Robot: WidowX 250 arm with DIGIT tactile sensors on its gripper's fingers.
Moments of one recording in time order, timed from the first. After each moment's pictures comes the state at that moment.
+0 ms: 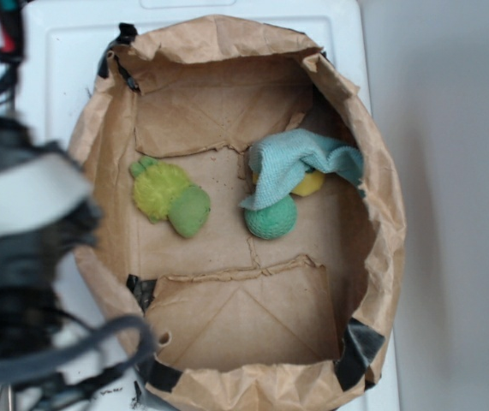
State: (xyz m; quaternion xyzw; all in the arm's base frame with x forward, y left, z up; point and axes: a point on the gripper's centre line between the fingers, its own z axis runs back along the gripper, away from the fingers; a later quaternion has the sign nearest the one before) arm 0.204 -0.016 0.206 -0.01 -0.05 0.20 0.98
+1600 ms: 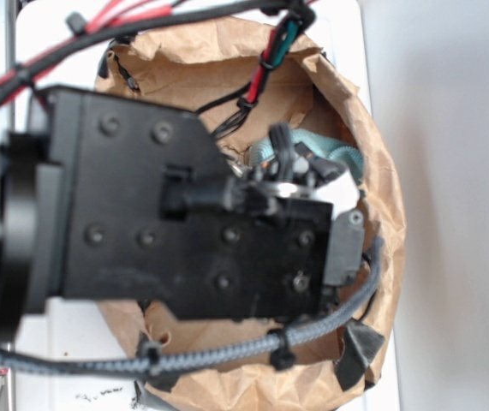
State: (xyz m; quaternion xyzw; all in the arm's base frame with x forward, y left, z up) arm 0.296 0.009 0.128 0.04 -0.14 0.37 0.92
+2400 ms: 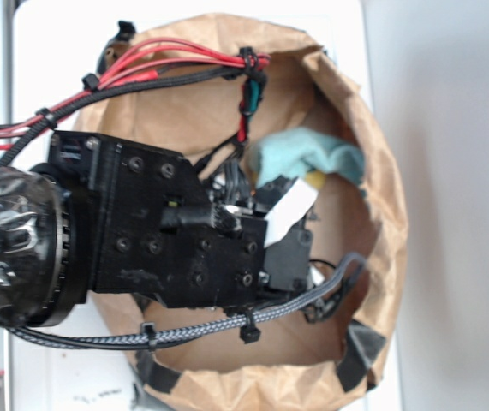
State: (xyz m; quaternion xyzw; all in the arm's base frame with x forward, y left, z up) arm 0.313 -0.002 0.071 -0.02 -0.20 0.36 0.91
